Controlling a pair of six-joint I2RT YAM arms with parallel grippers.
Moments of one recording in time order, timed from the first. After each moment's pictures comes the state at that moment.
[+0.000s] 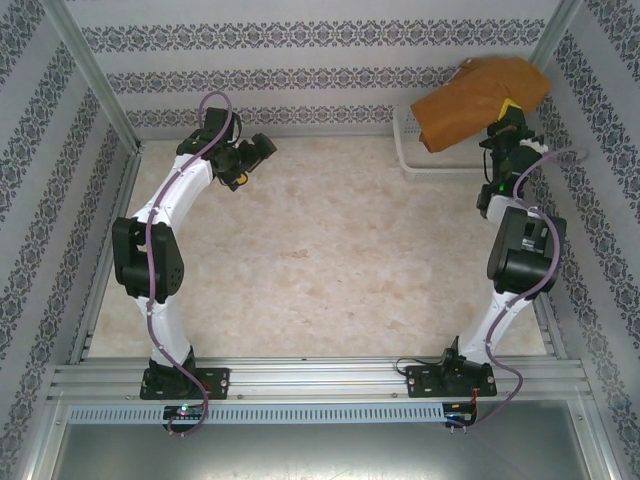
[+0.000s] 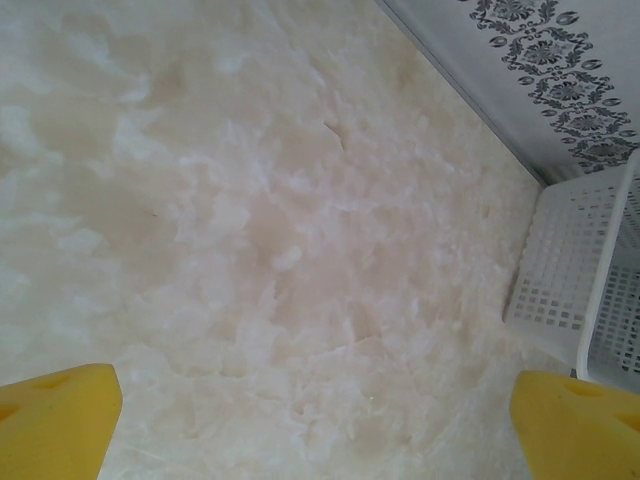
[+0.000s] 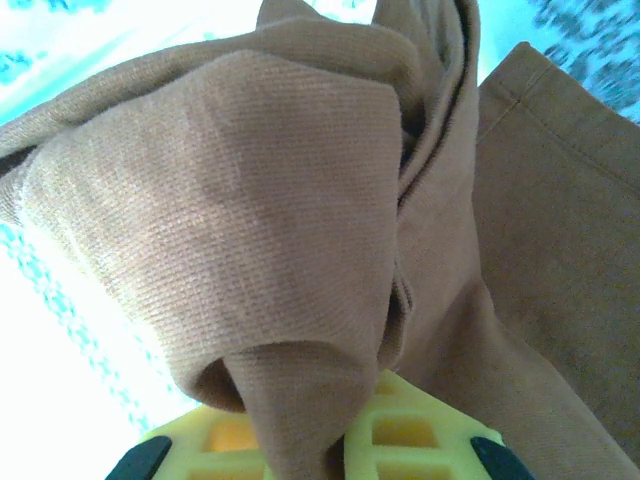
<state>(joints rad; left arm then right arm) -0.15 1.94 1.77 -0.70 0.27 -0.84 -0.32 1.92 1.17 1.12 -0.18 2.07</state>
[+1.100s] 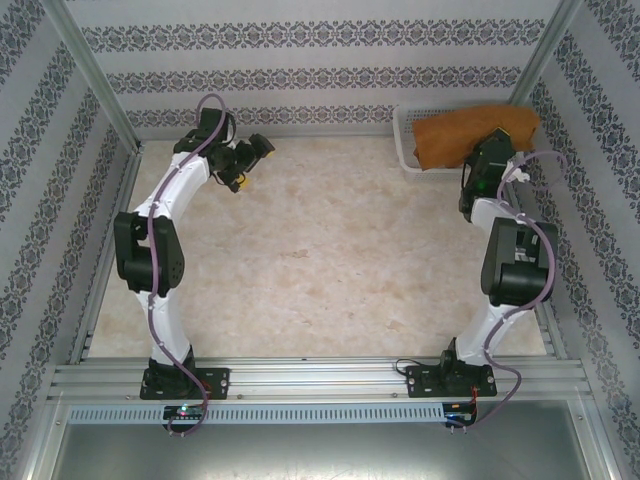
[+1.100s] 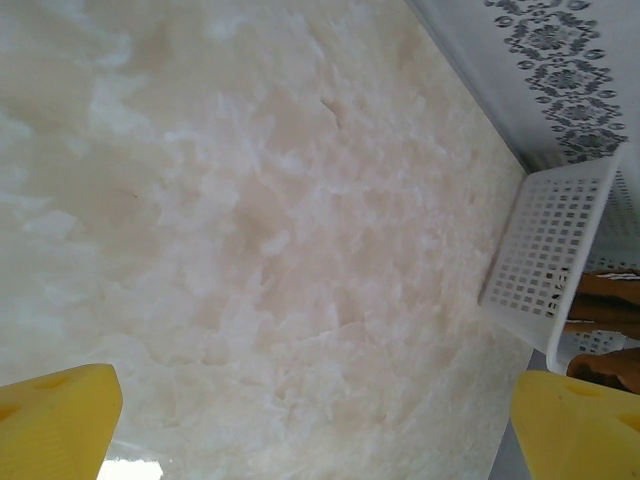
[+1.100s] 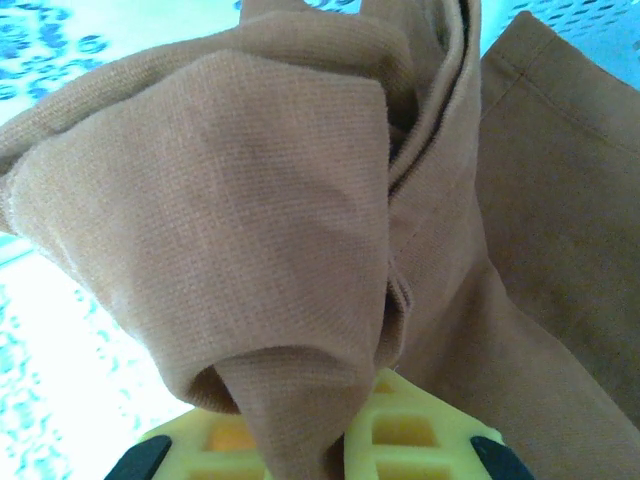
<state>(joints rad) -0.10 2.01 1.80 -0.70 0.39 -0.88 -0.19 1.87 1.16 0.69 0.28 2.00</state>
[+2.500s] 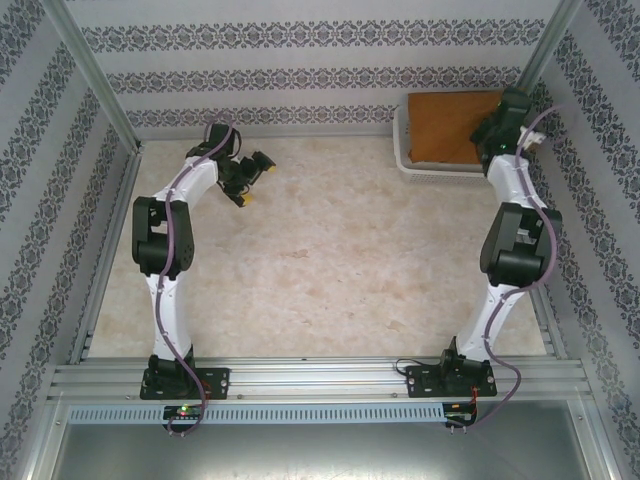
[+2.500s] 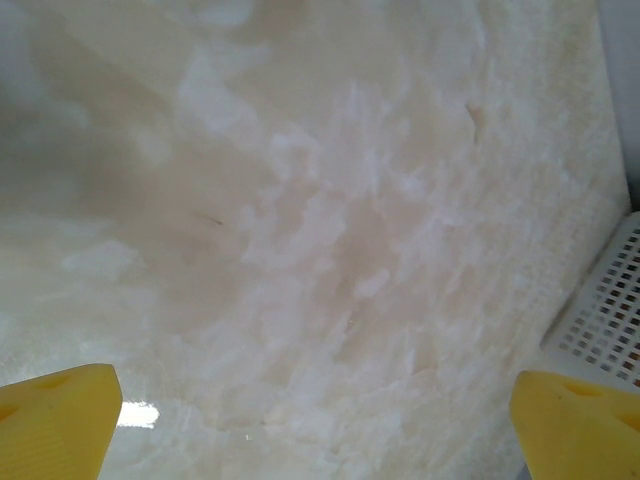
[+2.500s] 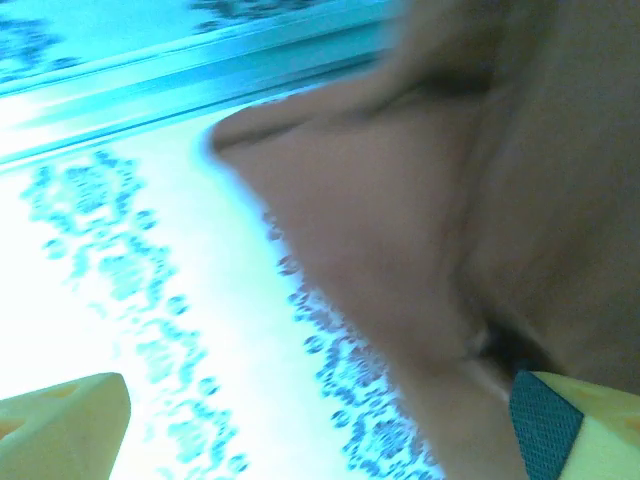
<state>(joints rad) -0.08 2.17 1.80 -0.66 0.43 -0.94 -0.24 2.00 1.74 -0.02 0.10 1.83</state>
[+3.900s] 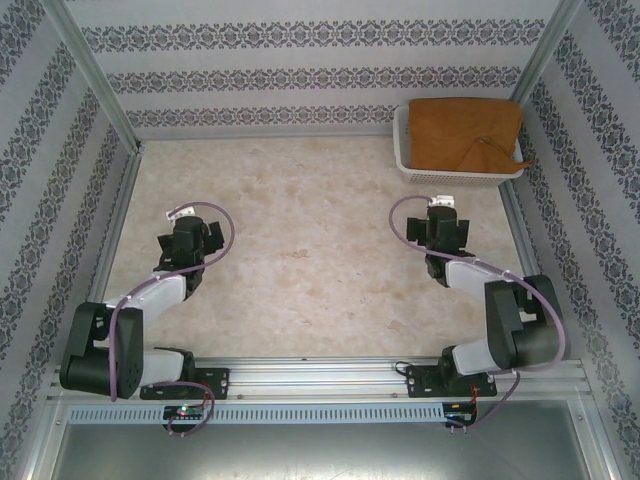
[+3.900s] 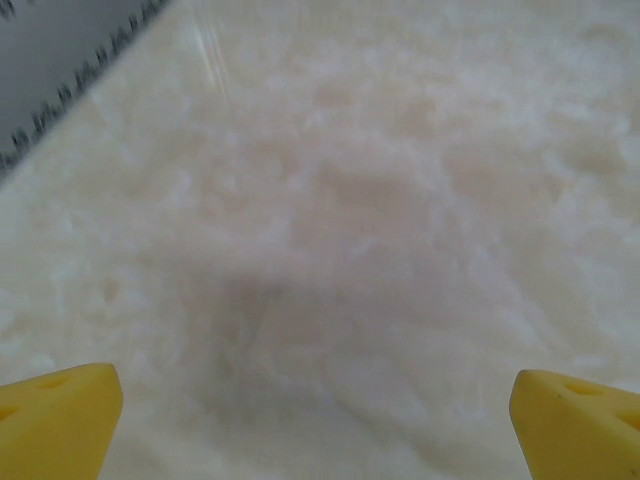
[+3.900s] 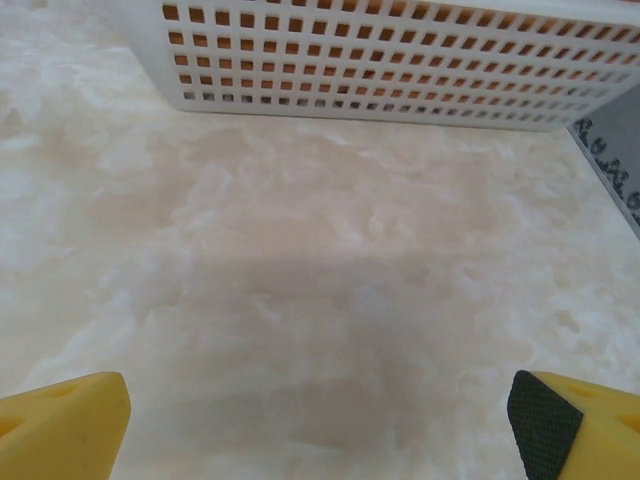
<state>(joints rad) -0.08 1.30 0.49 0.25 -0.40 -0.21 0.12 1.45 0.53 0.34 0.33 0.05</state>
